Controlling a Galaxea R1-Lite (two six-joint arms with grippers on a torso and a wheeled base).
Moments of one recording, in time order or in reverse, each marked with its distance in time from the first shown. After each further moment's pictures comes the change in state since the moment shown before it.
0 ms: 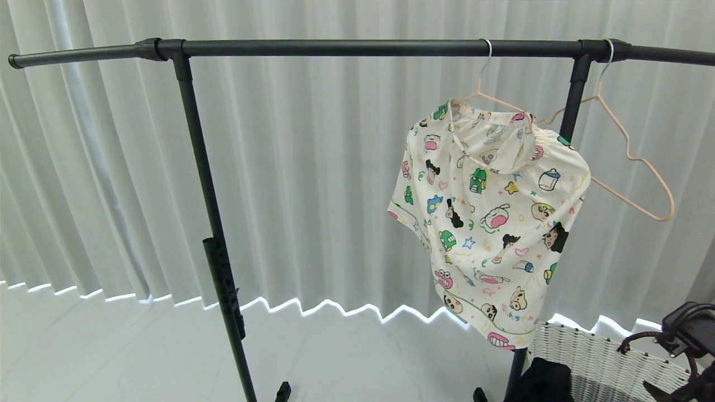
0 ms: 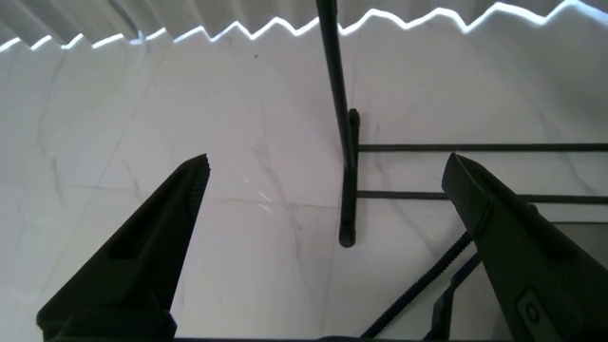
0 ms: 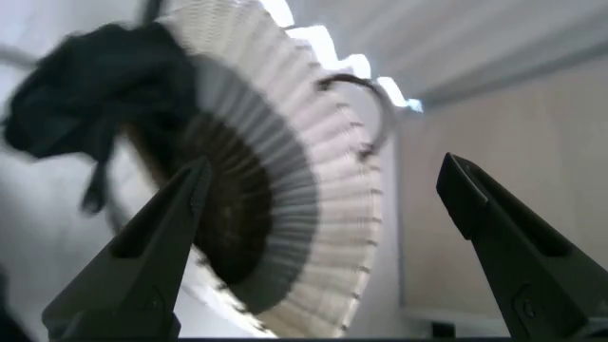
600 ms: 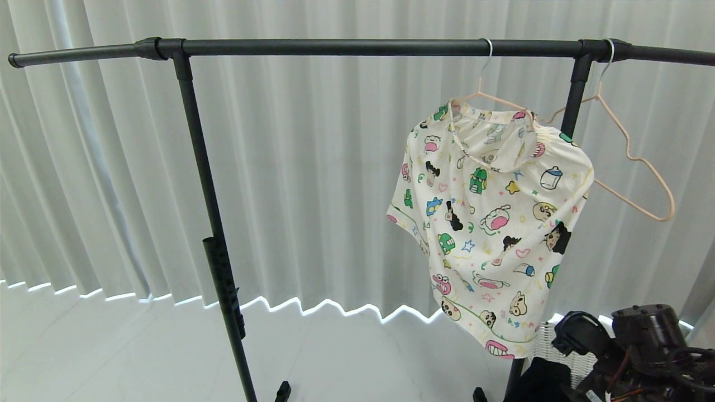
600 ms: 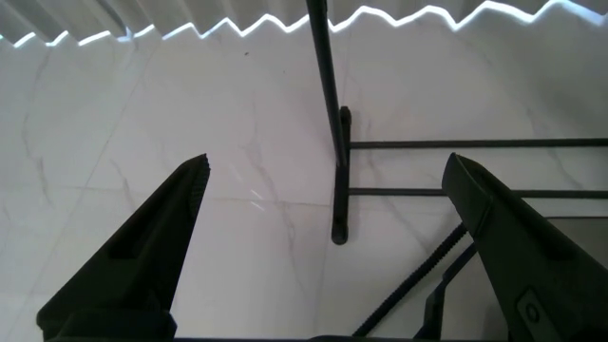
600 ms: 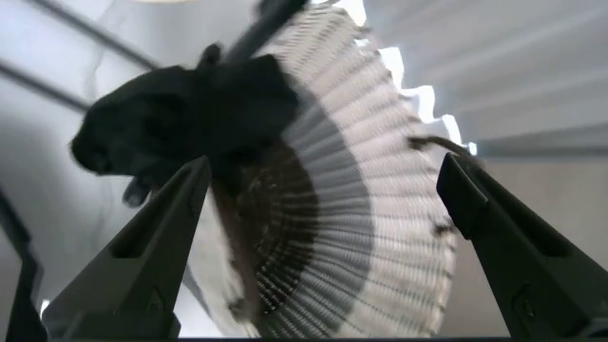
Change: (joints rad) left arm -0.017 0.010 0.000 0.000 -0.003 -0.023; right arm 0.127 0.640 0.063 -0.539 0.056 0.001
